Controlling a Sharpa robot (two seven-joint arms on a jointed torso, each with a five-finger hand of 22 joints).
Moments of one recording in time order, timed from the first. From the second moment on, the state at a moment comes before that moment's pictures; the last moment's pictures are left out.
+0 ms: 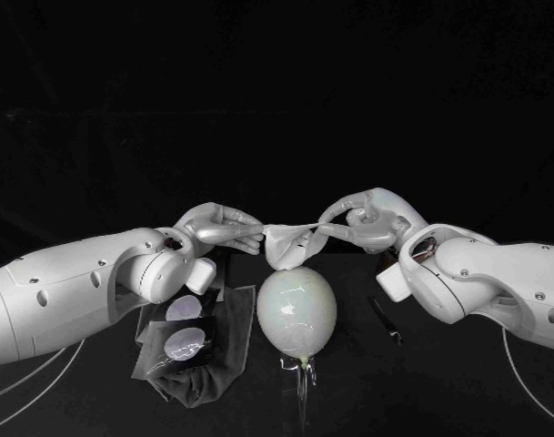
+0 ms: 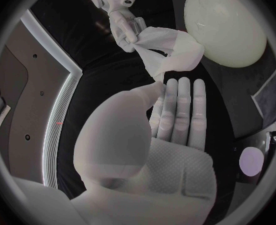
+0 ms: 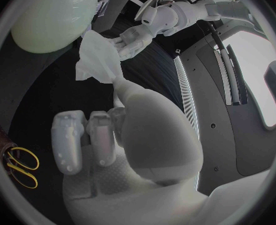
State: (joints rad) left arm 1.35 -0.72 -0.08 1.38 -0.23 -0.23 0.10; left_hand 1.47 -0.09 0.58 0.04 0.04 1.01 0.14 0.37 0.41 1.24 0.09 0.17 0.11 1.03 0.06 0.36 0.58 0.16 0.87 0.21 0.51 0.17; right arm 1.44 -0.92 -0.17 1.73 -0.58 -0.60 0.04; right_hand 1.49 -0.06 0.38 0.16 0.05 0.99 0.06 0.48 0.48 1.43 0.02 1.45 1.31 1.47 -0.05 1.57 1.31 0.01 1.46 0.05 1.57 1.31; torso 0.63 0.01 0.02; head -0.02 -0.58
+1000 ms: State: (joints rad) left arm 1.36 -0.67 -0.07 1.28 -0.28 -0.27 0.13; left_hand 1.42 -0.09 0.67 -0.02 0.05 1.01 0.14 0.37 0.41 1.23 0.09 0.18 0.14 1.02 0.06 0.40 0.55 0.16 0.78 0.20 0.64 0.26; right arm 1.51 -0.90 -0.15 1.62 -0.59 -0.61 0.08; right_hand 1.49 -0.06 0.39 0.15 0.04 0.98 0.07 0.49 0.48 1.43 0.02 1.45 1.31 1.47 -0.05 1.57 1.31 0.01 1.46 0.05 1.56 1.31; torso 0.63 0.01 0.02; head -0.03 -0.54
